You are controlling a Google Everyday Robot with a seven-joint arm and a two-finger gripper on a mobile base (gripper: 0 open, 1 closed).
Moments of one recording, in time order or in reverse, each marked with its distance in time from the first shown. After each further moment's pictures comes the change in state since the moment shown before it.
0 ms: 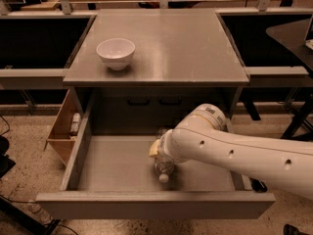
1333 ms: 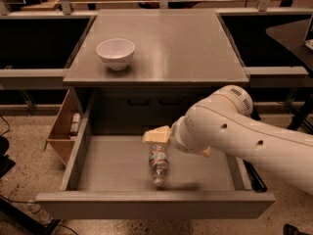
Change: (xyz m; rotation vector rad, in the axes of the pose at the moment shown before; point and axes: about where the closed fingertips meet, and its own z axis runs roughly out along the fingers) arm 0.013 0.004 -0.073 -0.014 0.018 -0.013
